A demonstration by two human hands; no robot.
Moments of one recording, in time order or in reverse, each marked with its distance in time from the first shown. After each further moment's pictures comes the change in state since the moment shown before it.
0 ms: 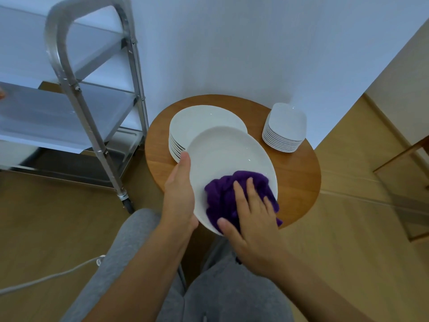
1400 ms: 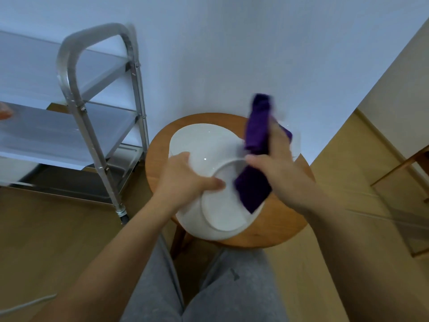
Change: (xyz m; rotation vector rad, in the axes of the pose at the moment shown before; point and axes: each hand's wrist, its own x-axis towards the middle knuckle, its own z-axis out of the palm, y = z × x) left_hand 0.012 0.052 0.009 0.989 -0.088 0.482; right_hand 0.070 -0.017 -0.114 0.537 0.157 -0.048
